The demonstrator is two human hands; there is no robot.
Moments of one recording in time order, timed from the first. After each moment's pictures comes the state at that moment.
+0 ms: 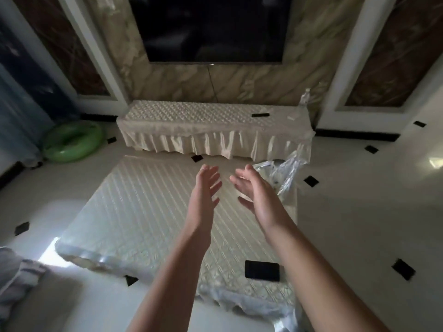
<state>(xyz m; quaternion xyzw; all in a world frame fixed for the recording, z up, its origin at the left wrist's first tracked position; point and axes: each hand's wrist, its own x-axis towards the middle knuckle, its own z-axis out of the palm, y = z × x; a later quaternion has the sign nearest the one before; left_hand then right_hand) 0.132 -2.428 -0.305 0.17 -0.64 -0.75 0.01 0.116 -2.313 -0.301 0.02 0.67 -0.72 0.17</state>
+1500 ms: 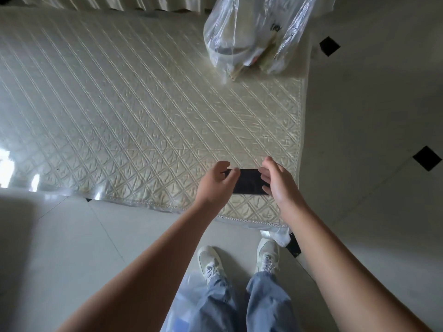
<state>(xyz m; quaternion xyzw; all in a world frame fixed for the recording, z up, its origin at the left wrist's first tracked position) 0.110 -2.336 -0.809 0.21 -0.81 -0.50 -0.20 0.096 -2.189 -0.797 0.29 0.71 -0.59 0.26</state>
